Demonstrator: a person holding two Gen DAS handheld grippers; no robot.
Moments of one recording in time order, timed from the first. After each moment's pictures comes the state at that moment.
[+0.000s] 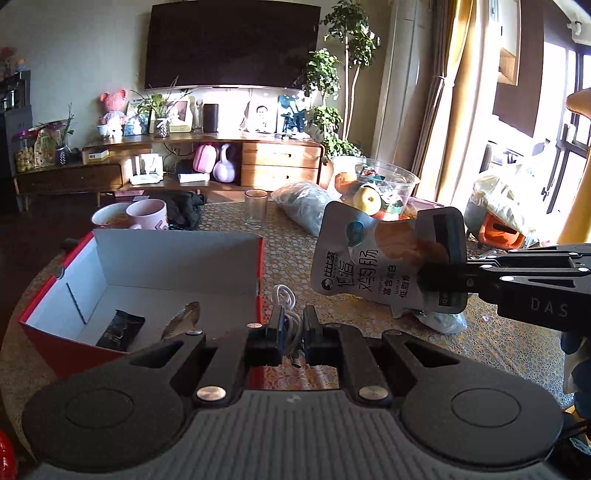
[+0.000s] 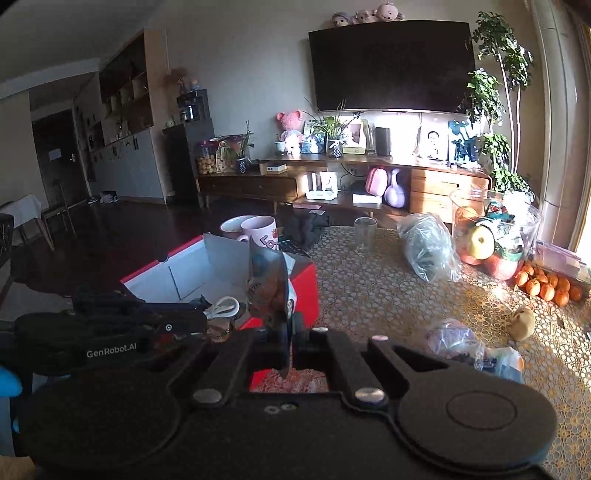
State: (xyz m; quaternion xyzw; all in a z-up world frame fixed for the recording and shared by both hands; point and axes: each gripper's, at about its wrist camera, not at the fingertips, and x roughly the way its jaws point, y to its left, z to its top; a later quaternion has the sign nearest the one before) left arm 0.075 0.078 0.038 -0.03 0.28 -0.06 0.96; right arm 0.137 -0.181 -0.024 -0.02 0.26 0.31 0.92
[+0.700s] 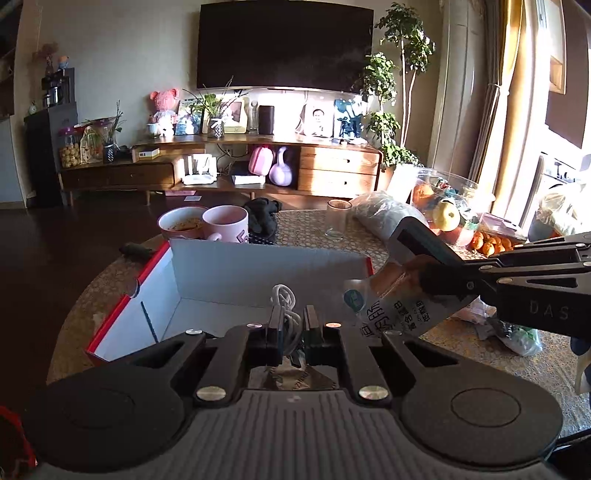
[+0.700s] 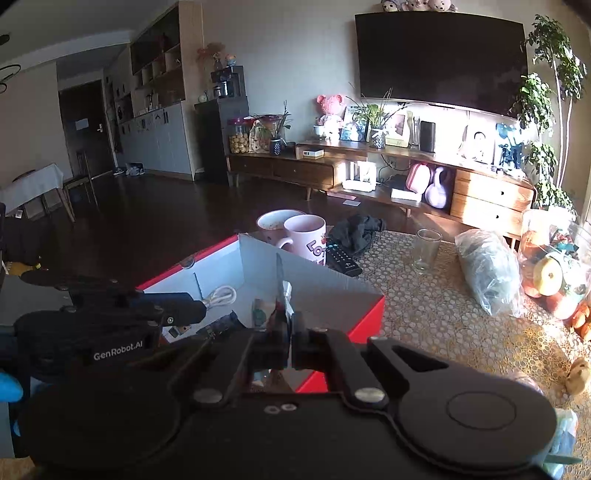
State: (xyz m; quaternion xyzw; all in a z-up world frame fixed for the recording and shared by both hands) left arm 0.117 0.162 0.037 -0.03 0.28 0.01 0.96; right arm 0.190 -0.082 -0.022 -0.06 0.27 0.35 0.89
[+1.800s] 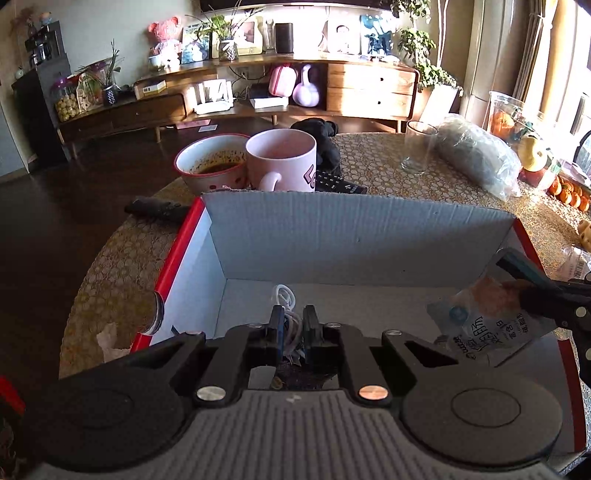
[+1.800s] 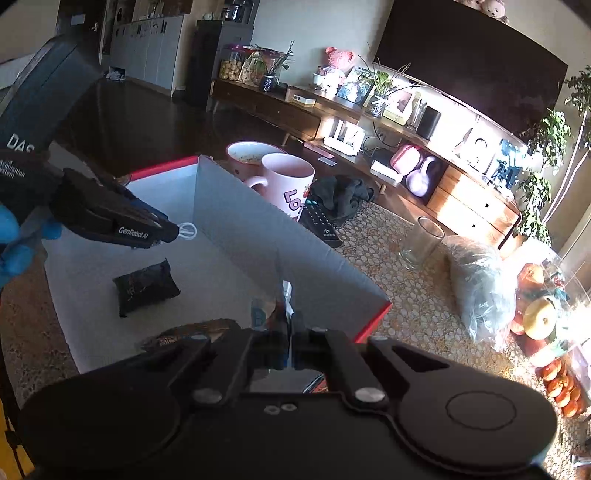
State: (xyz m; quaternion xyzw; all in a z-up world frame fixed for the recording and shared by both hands) left arm 0.253 0.246 -0.028 0.00 0.42 0.03 0.91; right arm 0.246 0.003 -0.089 -0.24 0.31 0.29 0.87
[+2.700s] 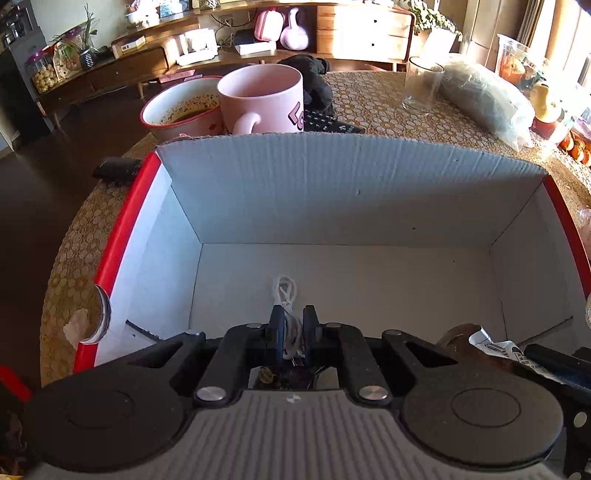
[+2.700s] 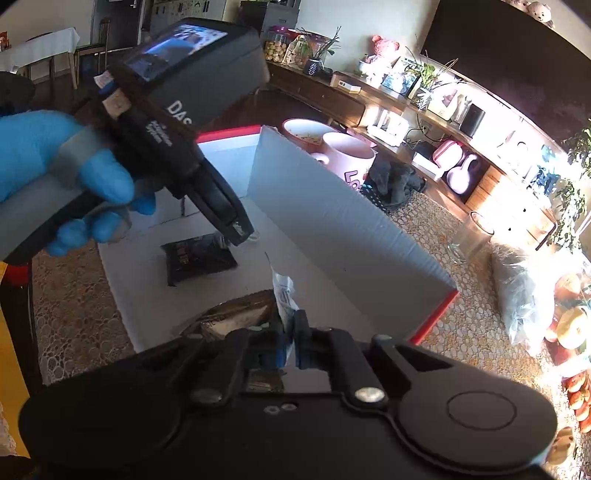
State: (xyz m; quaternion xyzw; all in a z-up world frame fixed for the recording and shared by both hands) left arm 0.288 0.240 -0.058 0.02 0.50 0.01 0.86; right arm 0.227 0.024 -0.109 -0.26 0.33 0.35 0.84
